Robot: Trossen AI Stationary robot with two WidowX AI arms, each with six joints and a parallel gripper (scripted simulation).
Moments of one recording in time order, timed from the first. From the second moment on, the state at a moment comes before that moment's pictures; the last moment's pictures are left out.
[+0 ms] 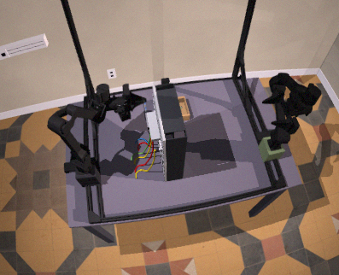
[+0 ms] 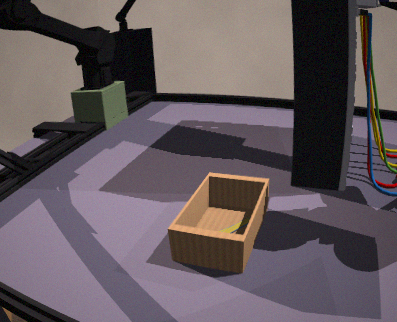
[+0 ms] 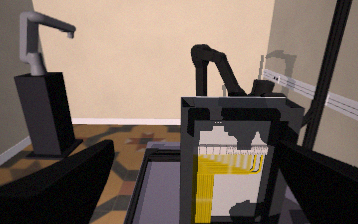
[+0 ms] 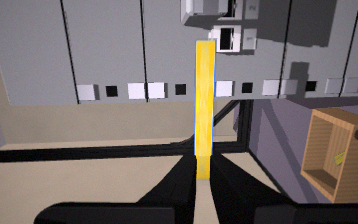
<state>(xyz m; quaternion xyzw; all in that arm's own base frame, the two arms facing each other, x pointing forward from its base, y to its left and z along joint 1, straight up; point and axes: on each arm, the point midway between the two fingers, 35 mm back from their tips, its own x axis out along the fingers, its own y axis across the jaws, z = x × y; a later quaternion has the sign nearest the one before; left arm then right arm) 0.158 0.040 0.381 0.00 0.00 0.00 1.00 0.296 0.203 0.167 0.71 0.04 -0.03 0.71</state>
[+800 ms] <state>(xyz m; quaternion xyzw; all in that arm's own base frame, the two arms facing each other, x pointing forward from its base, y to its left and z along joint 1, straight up) 0.158 0.040 0.381 0.00 0.00 0.00 1.00 0.296 0.203 0.167 0.71 0.04 -0.03 0.71</state>
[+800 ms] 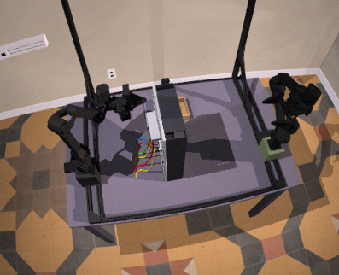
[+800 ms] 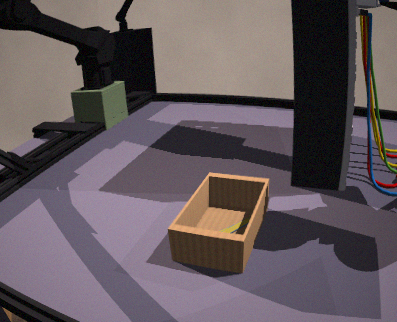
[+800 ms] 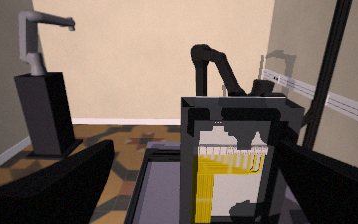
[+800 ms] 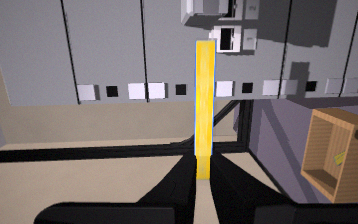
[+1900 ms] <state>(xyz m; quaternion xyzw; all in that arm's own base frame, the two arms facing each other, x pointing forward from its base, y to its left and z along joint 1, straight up) 0.158 0.040 0.381 0.00 0.00 0.00 1.00 0.294 0.195 0.165 0.71 0.04 -0.03 0.71</state>
